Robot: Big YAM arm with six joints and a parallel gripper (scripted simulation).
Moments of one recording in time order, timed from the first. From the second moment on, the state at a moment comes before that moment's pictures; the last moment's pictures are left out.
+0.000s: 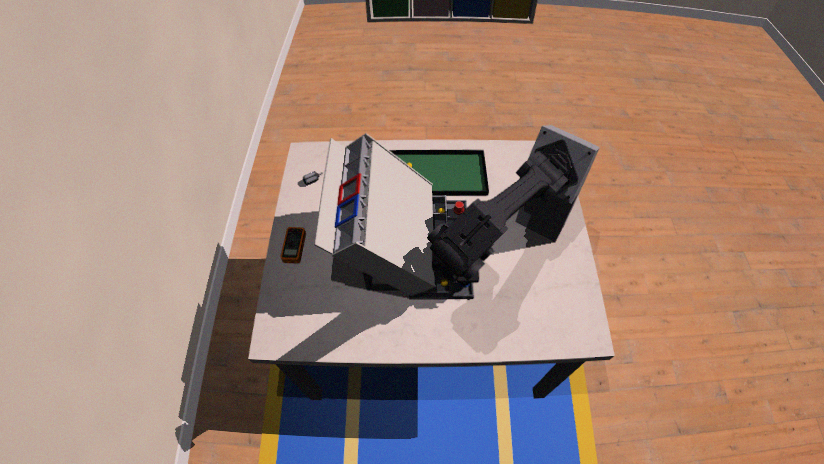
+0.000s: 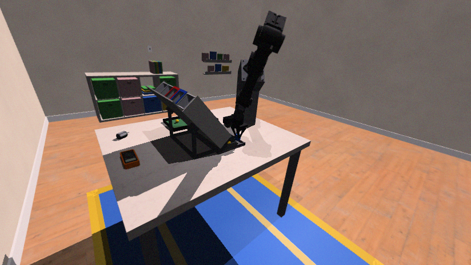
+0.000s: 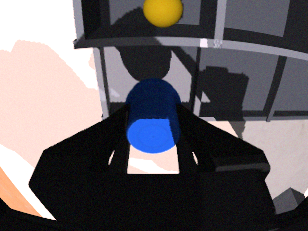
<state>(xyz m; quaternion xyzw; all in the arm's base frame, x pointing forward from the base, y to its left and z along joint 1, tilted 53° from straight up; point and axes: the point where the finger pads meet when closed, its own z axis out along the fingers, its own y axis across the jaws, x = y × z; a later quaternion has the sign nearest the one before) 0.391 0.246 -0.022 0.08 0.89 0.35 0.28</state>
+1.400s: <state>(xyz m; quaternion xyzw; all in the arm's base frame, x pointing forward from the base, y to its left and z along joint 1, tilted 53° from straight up) 0.401 0.257 -0.031 0.08 0.89 0.35 0.28</state>
